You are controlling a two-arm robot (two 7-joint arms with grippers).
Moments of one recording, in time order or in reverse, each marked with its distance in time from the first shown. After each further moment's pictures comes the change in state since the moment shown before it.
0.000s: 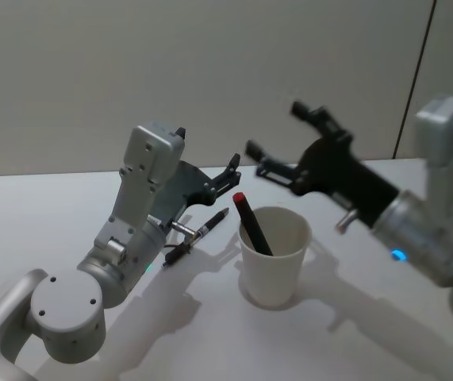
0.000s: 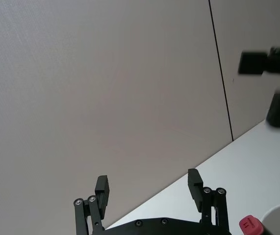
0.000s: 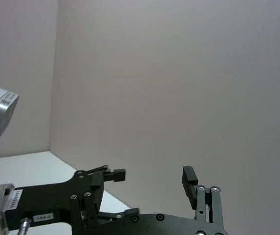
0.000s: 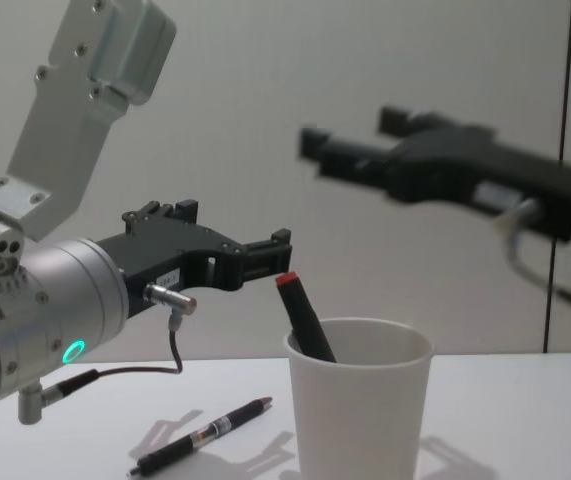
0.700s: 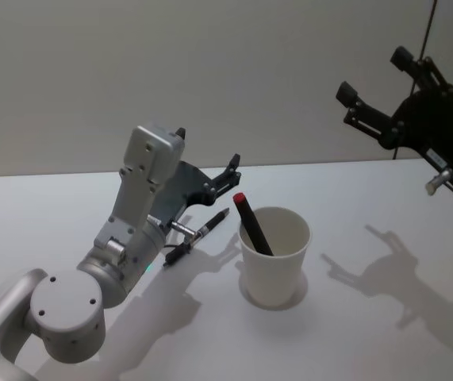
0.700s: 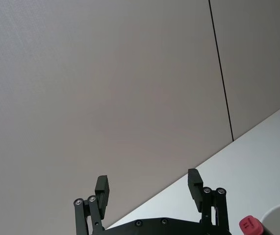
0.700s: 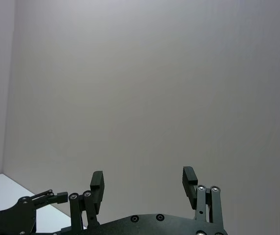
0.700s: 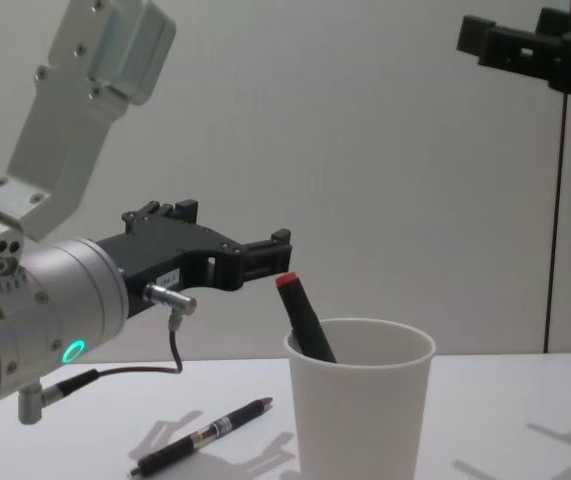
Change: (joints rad) left arm 0.000 0.000 0.000 0.000 0.000 0.000 0.000; right arm -0.057 0.163 0.131 -0.154 0.134 0.016 -0.103
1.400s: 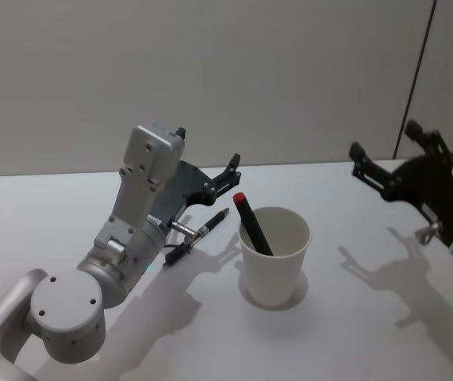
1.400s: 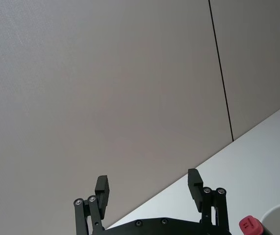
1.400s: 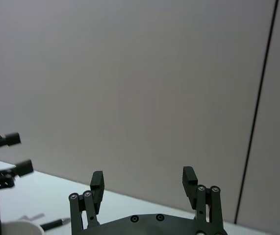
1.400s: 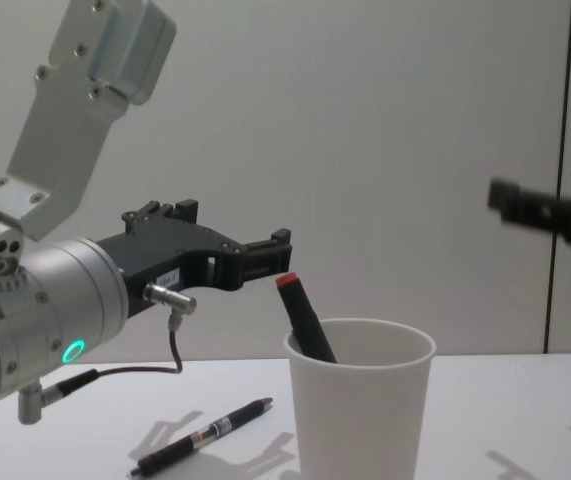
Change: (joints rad) left arm 0.000 0.000 0.000 0.000 0.000 0.000 0.000; right arm -0.147 -0.086 0.031 0.002 -0.125 0.123 -0.188
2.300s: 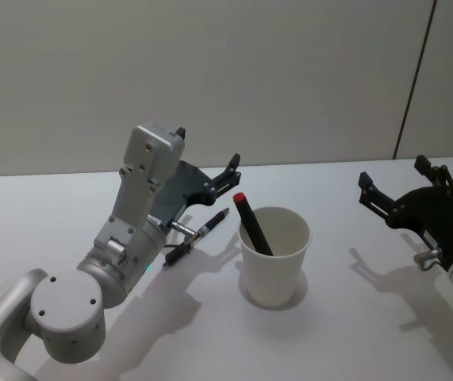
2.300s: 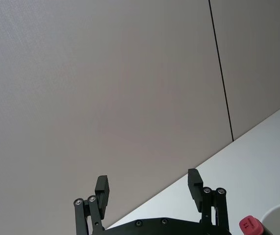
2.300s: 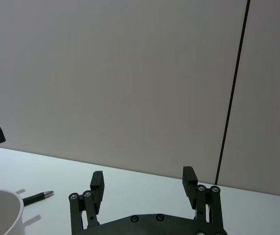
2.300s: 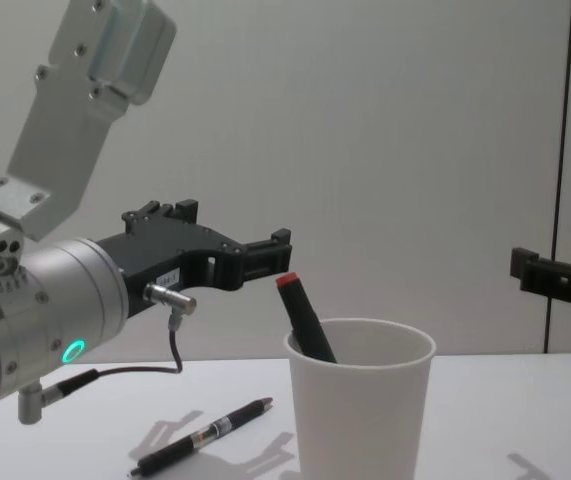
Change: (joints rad) left arm 0.000 0.000 0.000 0.000 0.000 0.000 0.000; right arm -0.058 -0.034 0.012 0.001 -0.050 0.049 -0.074
